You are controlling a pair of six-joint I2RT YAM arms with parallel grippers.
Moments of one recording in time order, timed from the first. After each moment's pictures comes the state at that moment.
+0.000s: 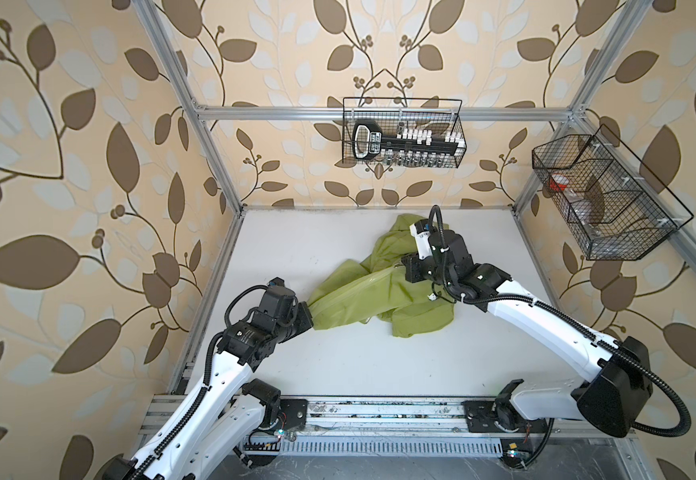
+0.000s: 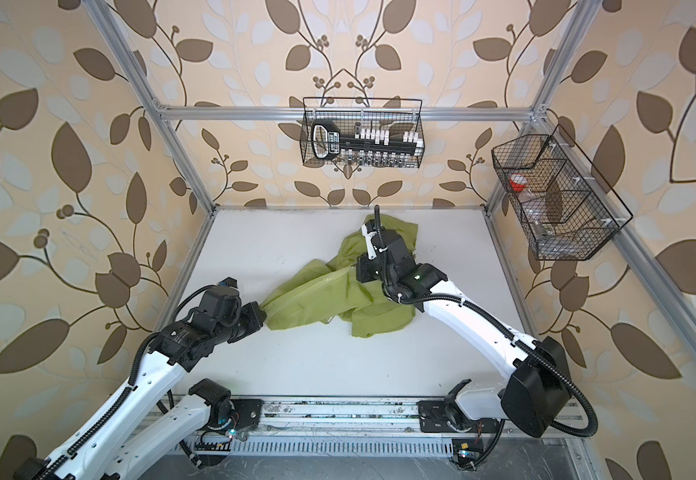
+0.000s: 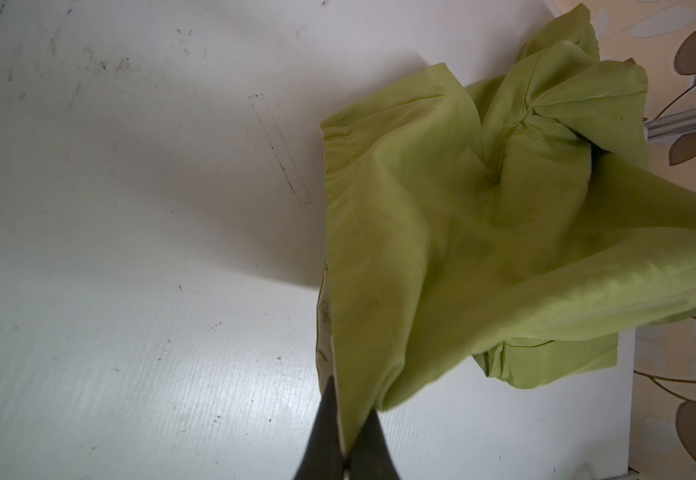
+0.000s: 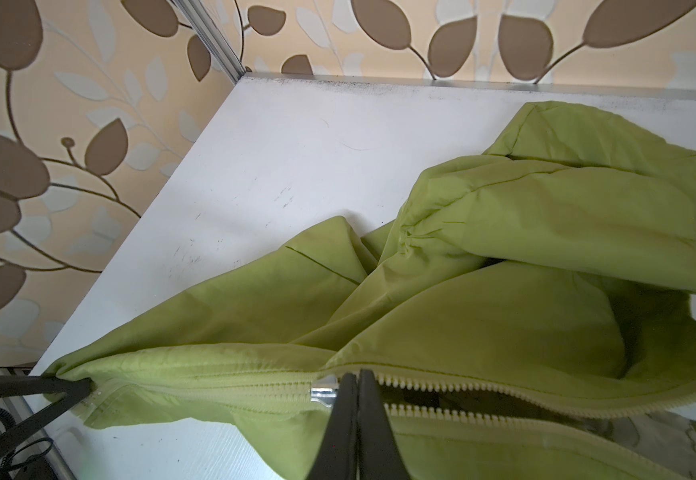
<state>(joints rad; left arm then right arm) -0.37 0.73 0.66 -0.77 0.04 -0.81 0.62 1.35 1.14 -0.38 0.05 0.35</state>
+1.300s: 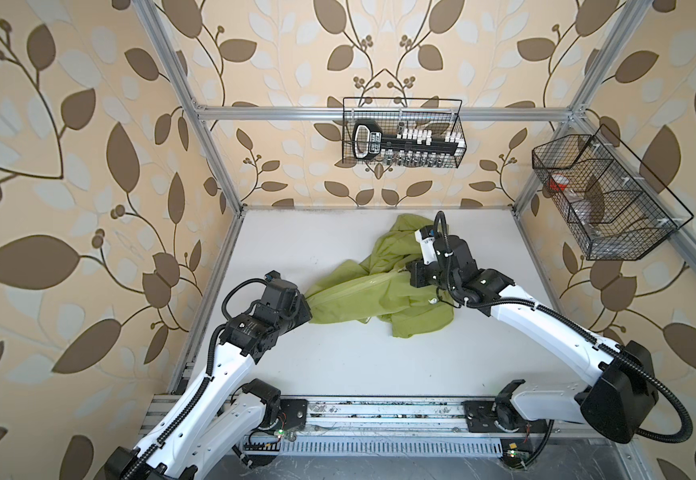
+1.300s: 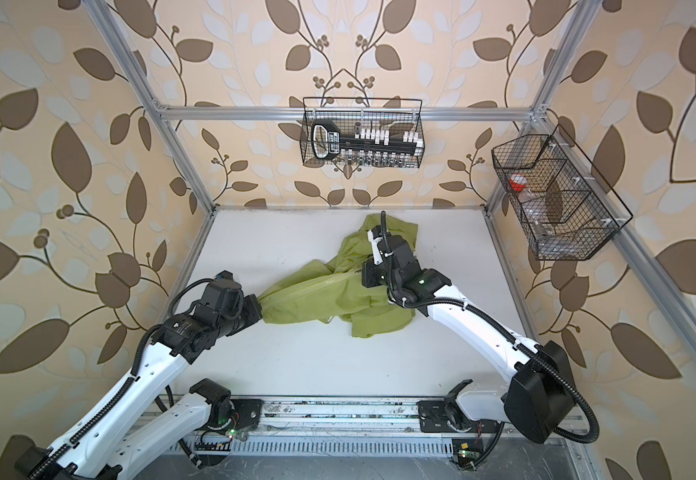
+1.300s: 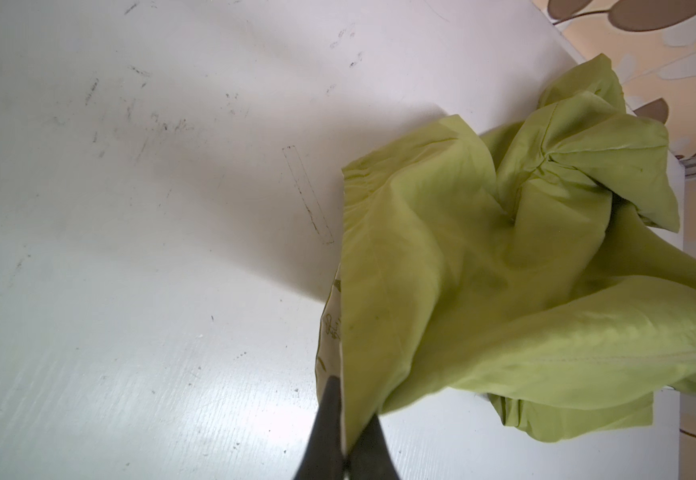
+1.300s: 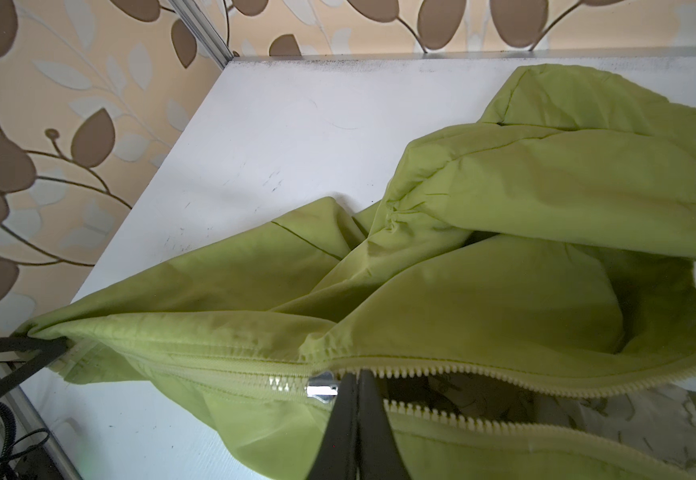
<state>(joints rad) -0.37 0.80 0.72 -0.77 -0.09 -0.81 0.59 1.32 1.05 -0.35 0.01 0.37</state>
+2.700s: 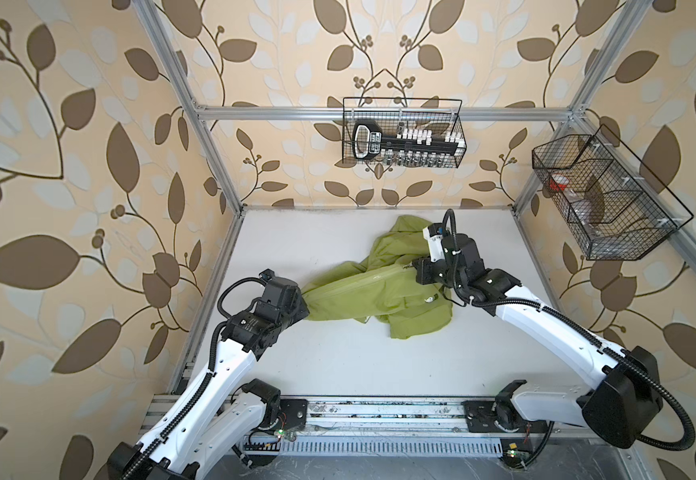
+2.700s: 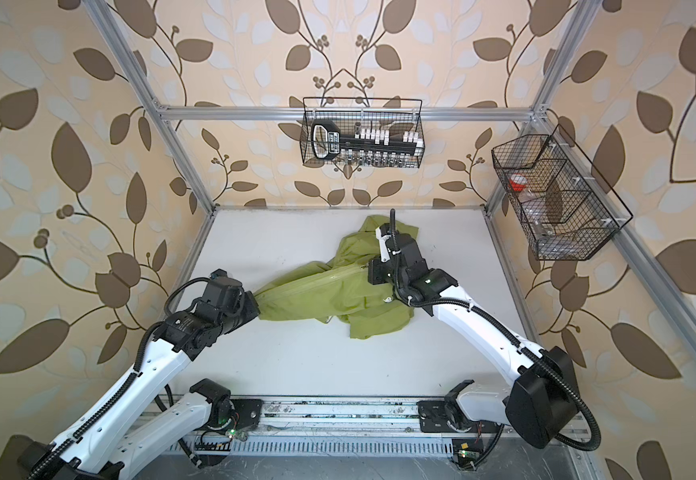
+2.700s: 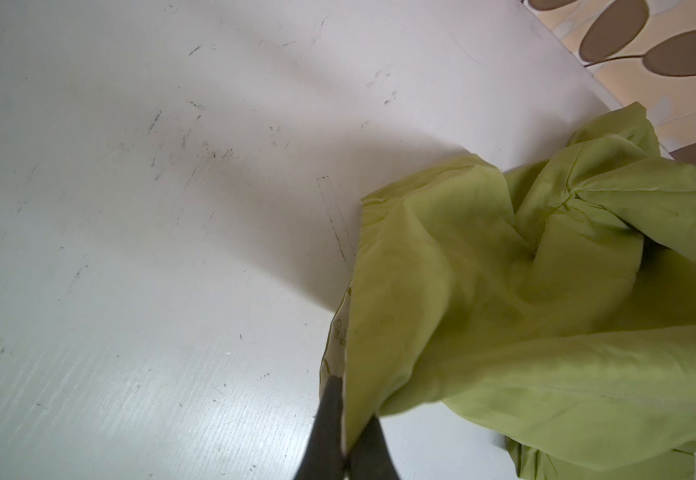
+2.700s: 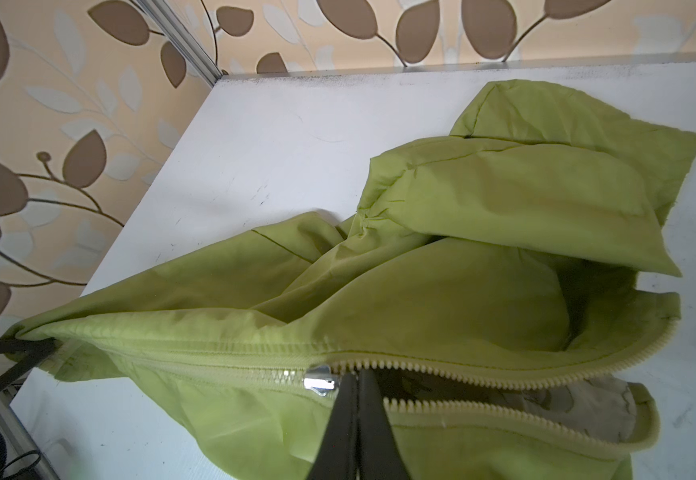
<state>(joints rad) -0.35 0.82 0.72 -0.77 -0.16 -0.84 0.53 1.29 1.04 -0.35 0.00 0.36</state>
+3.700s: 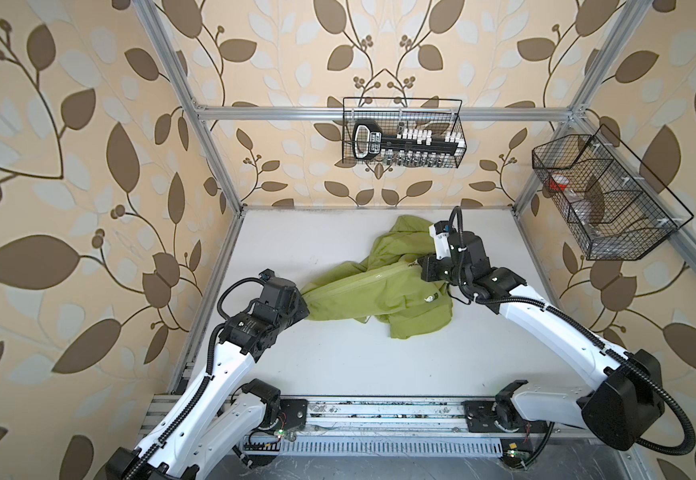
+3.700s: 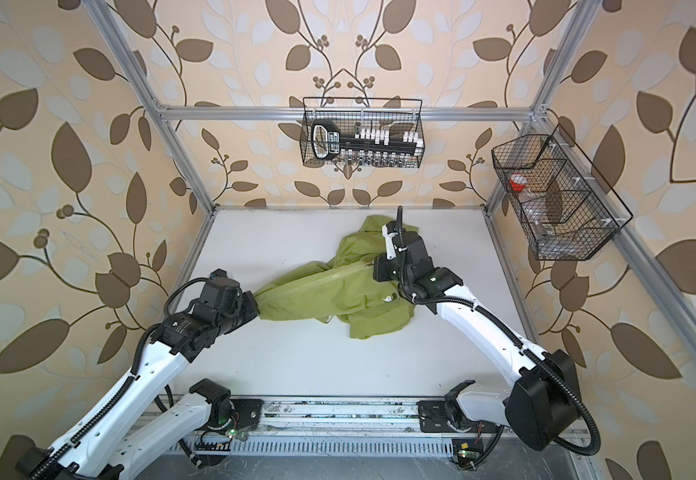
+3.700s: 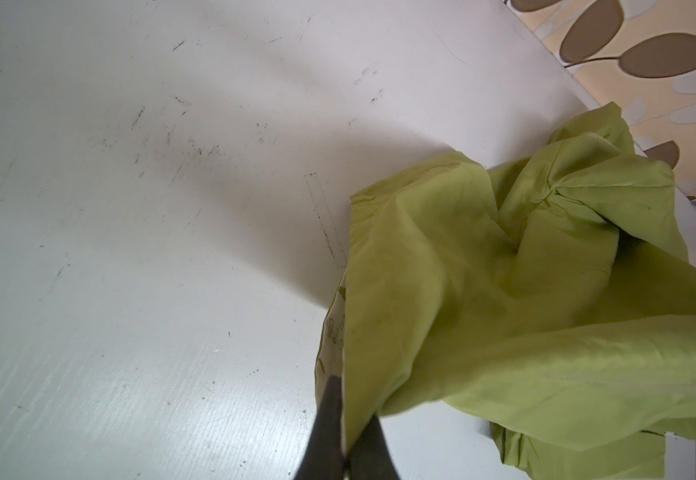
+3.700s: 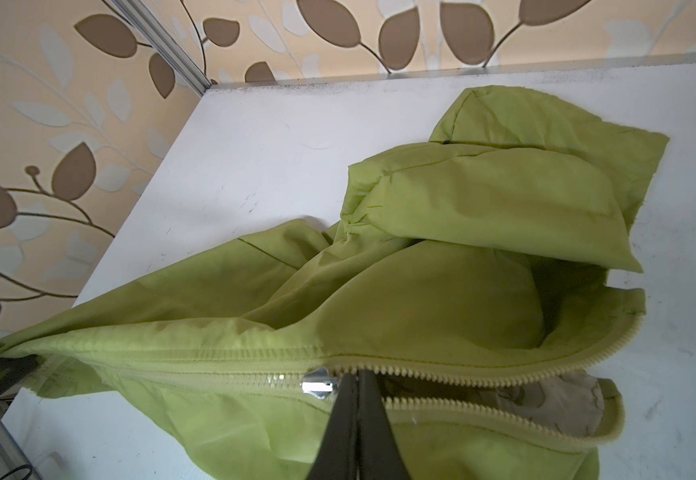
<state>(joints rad) -0.35 0.80 0.72 -0.77 -0.13 -0.84 0.48 1.28 1.04 -0.36 -0.02 0.35</state>
